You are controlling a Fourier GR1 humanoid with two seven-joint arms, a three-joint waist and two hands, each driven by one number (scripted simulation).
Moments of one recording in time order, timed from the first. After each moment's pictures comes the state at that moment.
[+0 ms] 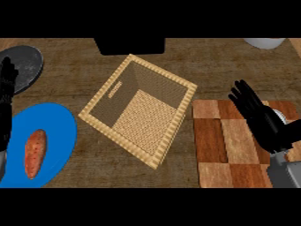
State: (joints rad) left arm -0.13 0.59 -0.15 -1.62 0.09 0.43 -0.14; right arm -0.14 -0.33 0.12 -1.44 -0.46 0.11 0.01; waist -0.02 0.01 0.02
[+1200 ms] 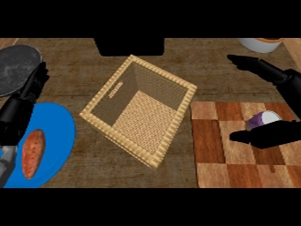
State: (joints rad) left arm -0.19 0.58 -0.20 -1.54 0.16 0.20 -0.04; right arm -0.39 -0.62 0.19 -1.82 -0.08 0.16 0.28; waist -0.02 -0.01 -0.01
